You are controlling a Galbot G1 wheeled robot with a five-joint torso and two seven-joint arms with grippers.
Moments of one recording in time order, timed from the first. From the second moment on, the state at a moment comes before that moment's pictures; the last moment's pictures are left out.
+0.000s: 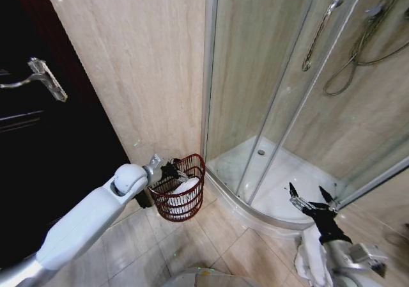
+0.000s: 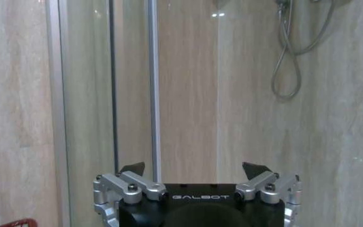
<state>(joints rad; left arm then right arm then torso) 0.94 -0.78 -0.14 -1.98 -0.50 0.44 0.07 -1.83 1.50 0.97 2.36 0.37 -0.07 -0.15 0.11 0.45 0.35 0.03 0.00</state>
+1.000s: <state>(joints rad) 1.71 -1.28 -0.78 -2.16 -0.22 -0.17 -0.08 -1.86 1.50 0.92 2.48 0.29 -0.12 -0.19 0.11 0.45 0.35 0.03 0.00</state>
